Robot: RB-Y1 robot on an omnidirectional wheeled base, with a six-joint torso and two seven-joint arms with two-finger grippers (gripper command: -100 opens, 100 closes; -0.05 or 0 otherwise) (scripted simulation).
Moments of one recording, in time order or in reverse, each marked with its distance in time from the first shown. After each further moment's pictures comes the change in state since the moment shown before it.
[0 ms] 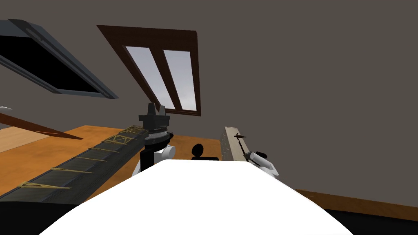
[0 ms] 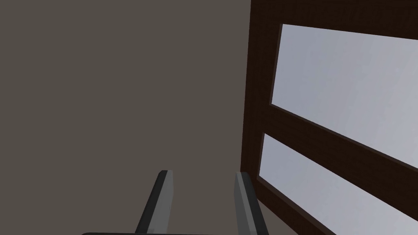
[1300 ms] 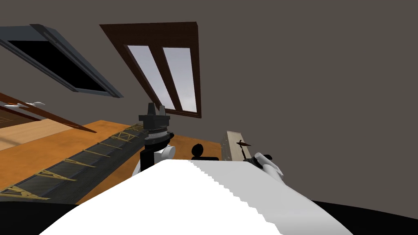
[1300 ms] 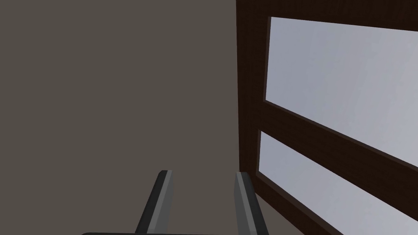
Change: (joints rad) left arm 0.000 0.000 0.000 0.000 0.000 0.000 0.000; right arm -0.151 -0.106 -0.140 0.356 -0.096 0.247 -0.120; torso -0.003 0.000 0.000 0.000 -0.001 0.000
